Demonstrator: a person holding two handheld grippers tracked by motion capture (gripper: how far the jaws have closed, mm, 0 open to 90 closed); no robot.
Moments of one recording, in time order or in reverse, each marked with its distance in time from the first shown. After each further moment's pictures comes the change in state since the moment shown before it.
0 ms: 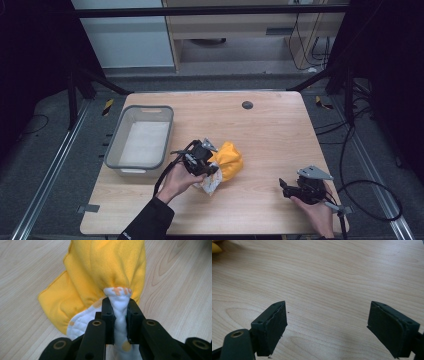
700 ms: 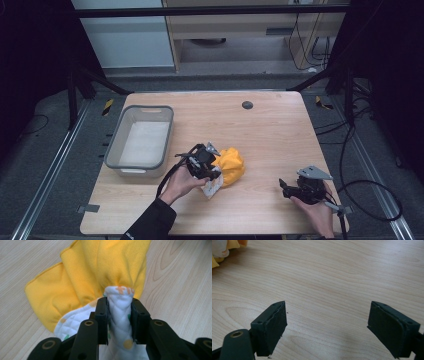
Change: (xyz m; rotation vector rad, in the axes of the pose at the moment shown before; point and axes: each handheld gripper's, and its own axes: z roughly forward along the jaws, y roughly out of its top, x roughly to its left) left arm -0.002 -0.005 0.014 0.021 -0.011 0.014; right arm 0.000 0.000 0.001 0.006 -0.001 -0.002
